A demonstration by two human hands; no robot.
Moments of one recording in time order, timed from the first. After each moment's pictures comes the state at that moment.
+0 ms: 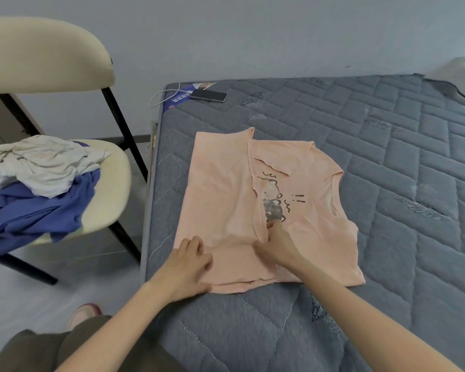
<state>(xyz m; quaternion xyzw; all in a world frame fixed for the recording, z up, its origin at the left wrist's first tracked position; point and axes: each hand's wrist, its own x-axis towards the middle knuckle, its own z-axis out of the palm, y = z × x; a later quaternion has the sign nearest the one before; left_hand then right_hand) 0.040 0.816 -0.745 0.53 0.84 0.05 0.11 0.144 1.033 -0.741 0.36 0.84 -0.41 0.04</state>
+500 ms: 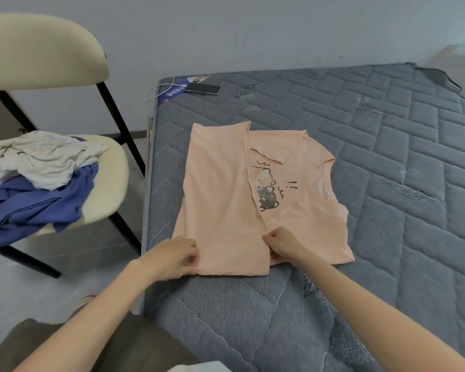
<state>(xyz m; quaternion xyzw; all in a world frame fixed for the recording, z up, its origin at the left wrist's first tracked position) 0.036 0.803 -0.722 0.56 0.80 -0.01 0.23 0.181 1.032 -0.750 0.42 0.76 -0.49 0.08</state>
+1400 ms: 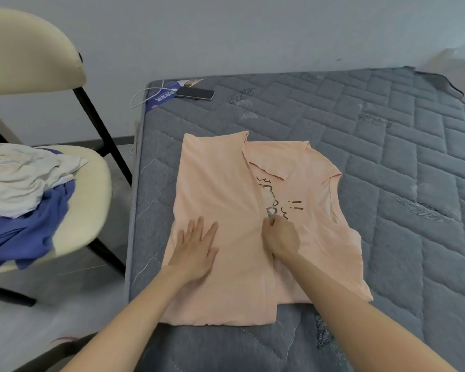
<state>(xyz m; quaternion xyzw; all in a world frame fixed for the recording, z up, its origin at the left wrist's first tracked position) 0.006 0.893 -0.760 0.41 0.88 0.03 0.21 0.104 1.069 -0.761 0.49 0.82 -0.30 -0.05</state>
